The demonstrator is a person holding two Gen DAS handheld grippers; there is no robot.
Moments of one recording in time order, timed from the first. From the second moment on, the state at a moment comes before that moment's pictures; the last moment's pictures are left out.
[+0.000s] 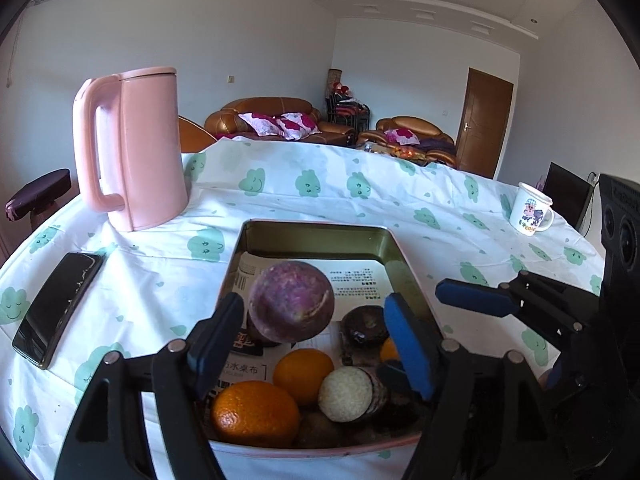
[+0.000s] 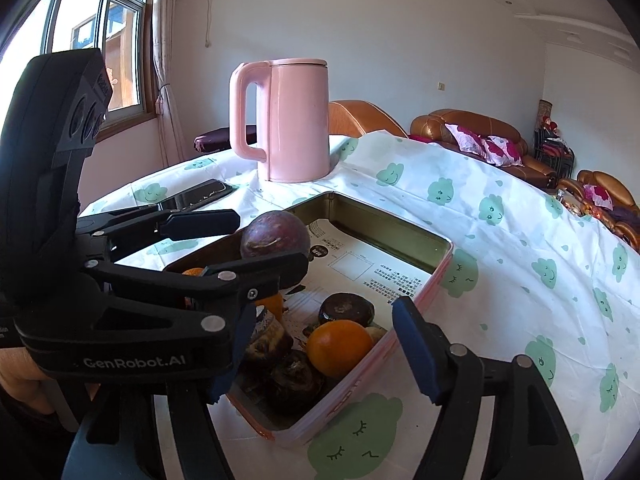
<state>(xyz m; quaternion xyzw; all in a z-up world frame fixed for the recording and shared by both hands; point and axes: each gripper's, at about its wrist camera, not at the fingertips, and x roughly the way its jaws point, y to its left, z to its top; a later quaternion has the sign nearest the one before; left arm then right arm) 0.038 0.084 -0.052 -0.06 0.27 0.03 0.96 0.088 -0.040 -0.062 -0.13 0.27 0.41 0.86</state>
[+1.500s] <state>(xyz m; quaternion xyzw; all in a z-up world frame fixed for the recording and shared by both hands) -0.007 0.088 -0.008 -0.08 0.19 0.05 0.98 0.065 -0.115 -0.023 -0.03 0.22 0.36 0.91</state>
